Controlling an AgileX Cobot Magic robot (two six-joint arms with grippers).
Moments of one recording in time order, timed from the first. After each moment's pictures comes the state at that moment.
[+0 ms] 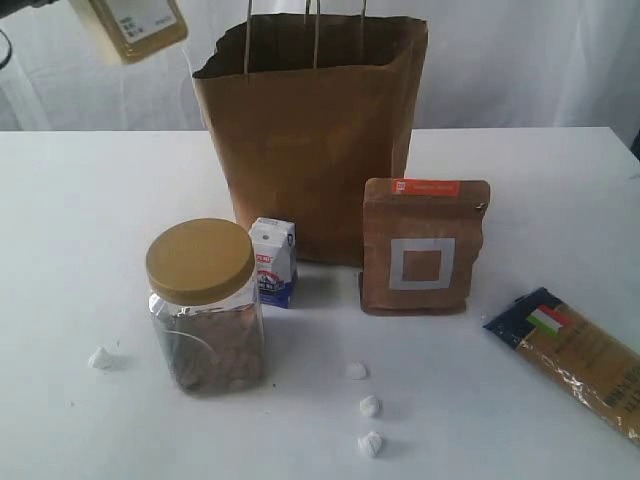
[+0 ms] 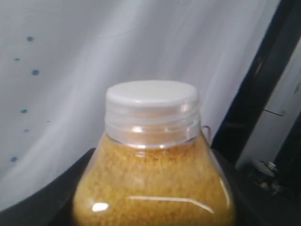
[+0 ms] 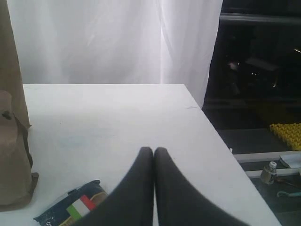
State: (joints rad) left arm 0.01 1.73 -1.32 0.99 -0.96 -1.30; right arm -0.13 0.28 -0.13 -0.02 0.08 -0.07
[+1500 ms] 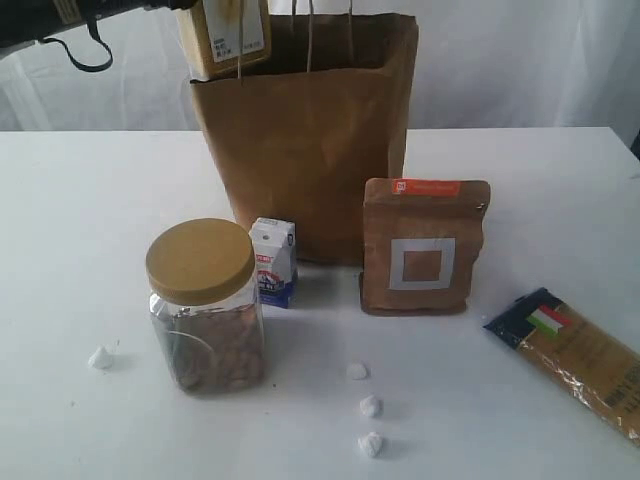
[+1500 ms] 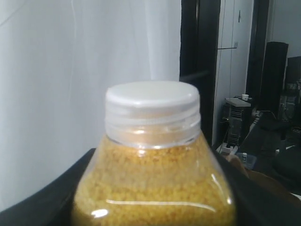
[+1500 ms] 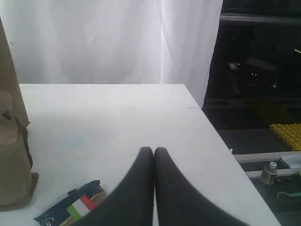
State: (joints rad) left arm -0.15 1.88 -1.55 1.17 -0.98 -1.10; right arm -0.13 0.28 -0.13 -0.02 0.08 -0.07
